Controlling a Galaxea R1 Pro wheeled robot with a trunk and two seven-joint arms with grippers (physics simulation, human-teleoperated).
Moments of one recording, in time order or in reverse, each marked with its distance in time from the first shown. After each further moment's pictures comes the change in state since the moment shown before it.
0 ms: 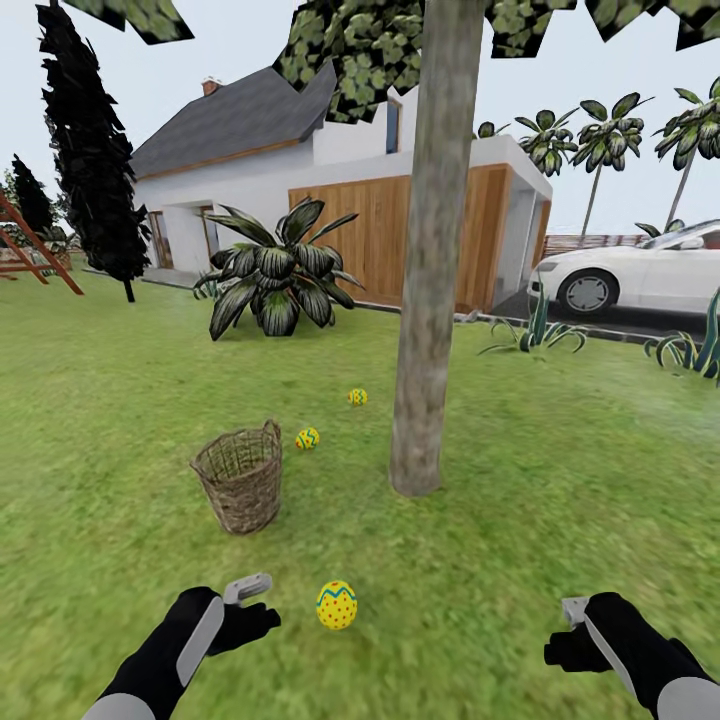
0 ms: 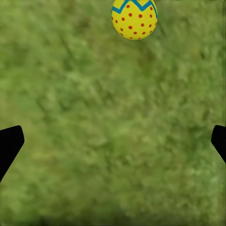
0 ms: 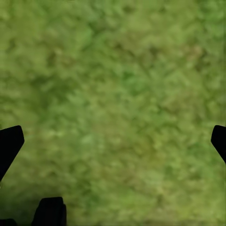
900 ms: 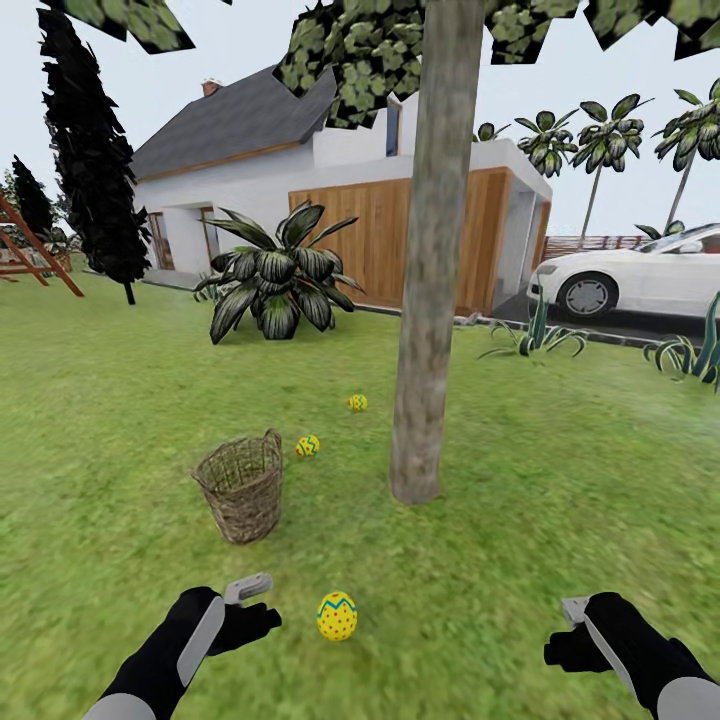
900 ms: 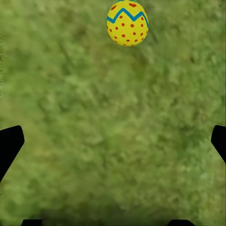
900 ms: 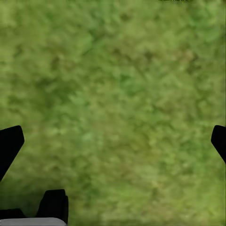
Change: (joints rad) left arm 0.000 -0.002 0.000 0.000 0.000 0.000 0.000; right arm 0.000 0.000 0.000 0.000 0.000 0.000 0.001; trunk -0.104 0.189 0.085
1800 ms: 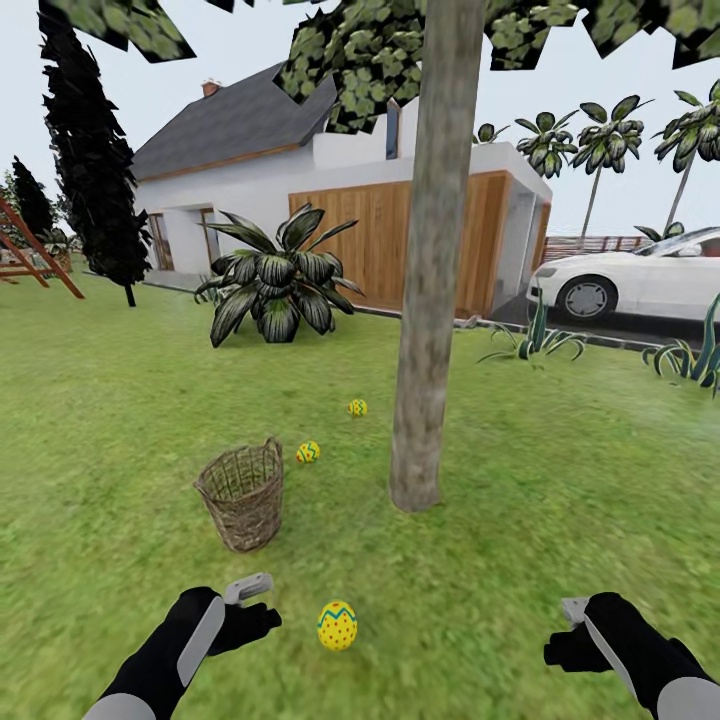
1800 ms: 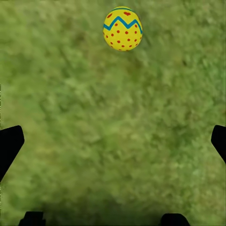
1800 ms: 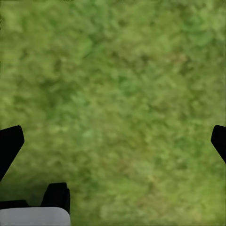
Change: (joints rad) left arm 0.000 0.000 0.000 0.000 0.000 0.000 0.000; right arm 0.000 0.000 0.000 0.000 0.000 0.000 0.000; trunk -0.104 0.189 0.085
